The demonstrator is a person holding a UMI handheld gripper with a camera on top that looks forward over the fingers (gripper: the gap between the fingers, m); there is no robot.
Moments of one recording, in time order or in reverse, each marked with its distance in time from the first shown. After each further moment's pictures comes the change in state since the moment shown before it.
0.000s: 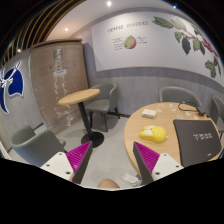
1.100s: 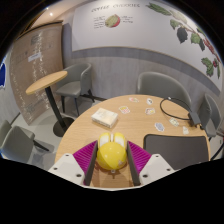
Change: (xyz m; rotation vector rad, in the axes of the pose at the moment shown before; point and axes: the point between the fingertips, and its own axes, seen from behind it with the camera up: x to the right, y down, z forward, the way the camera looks) arm 0.197 -0.021 0.119 -0.235 0.210 -0.026
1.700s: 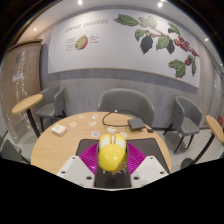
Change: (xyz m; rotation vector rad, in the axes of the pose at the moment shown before) arm 0.182 -0.012 -0.123 0.206 0.232 0.116
